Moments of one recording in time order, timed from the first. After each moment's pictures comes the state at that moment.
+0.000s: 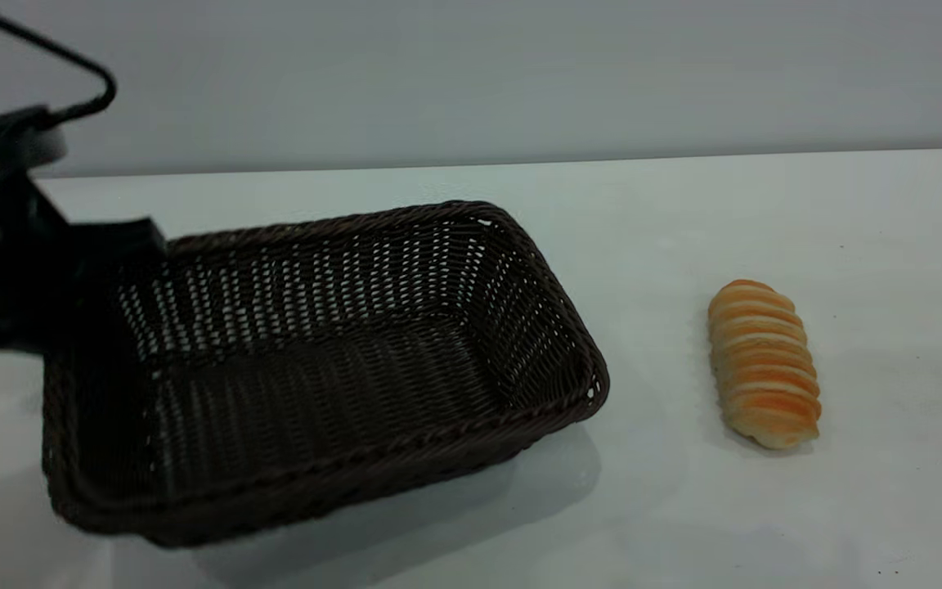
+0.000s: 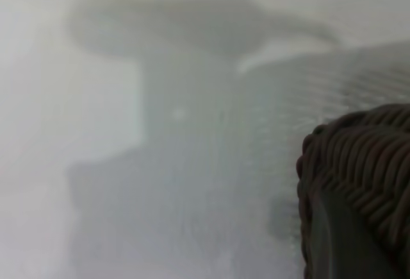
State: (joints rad) left arm -0.16 1.85 -0.83 0.01 0.18 -0.49; right arm -0.10 1.13 -0.32 0.69 0.15 -0.33
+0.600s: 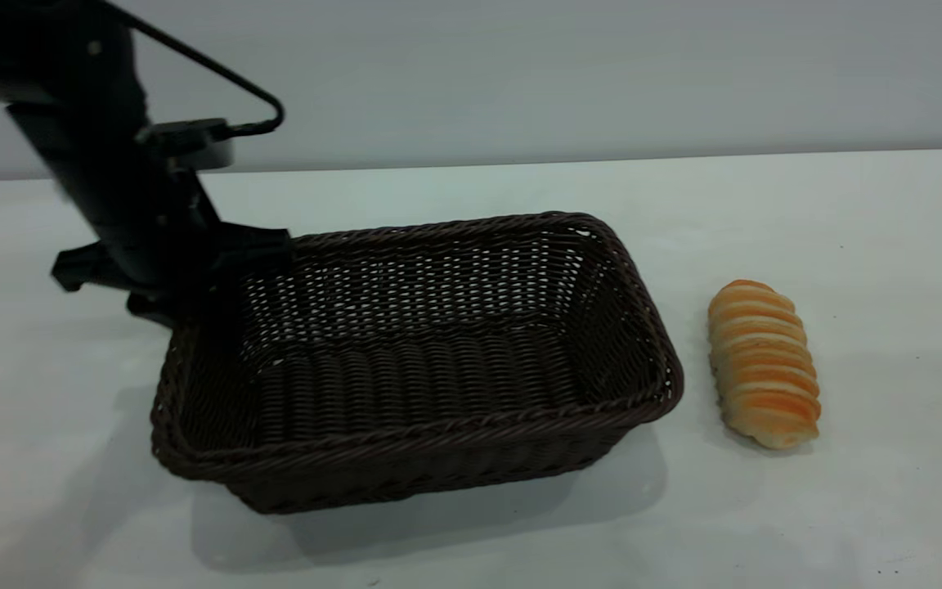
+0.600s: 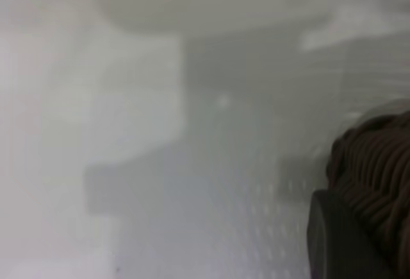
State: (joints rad) left arm -0.26 2.15 -1.20 0.00 0.35 -0.31; right arm -0.10 1.13 -0.32 0.70 0.15 -0.35
